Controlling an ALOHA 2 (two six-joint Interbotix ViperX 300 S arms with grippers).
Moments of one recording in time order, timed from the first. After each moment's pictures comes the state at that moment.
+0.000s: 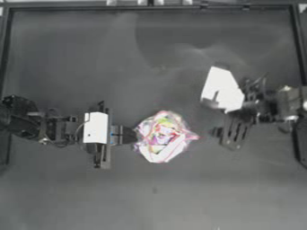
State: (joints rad) left arm 0.06 0.12 0.91 0.02 -0.63 0.12; right arm -0.13 -0.28 0.72 -0.20 0.74 0.49
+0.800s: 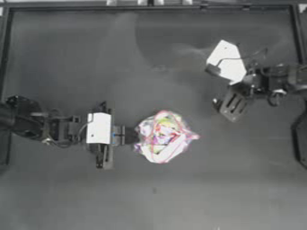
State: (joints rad) left arm 0.06 0.15 0.89 0.02 -0.63 0.12; right arm -0.34 -0.16 0.81 -0.19 0.62 0.49
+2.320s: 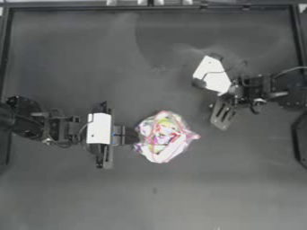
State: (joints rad) left arm 0.06 0.15 0.89 0.02 -0.63 0.13; right arm -0.34 0.00 0.80 -0.19 0.54 0.49
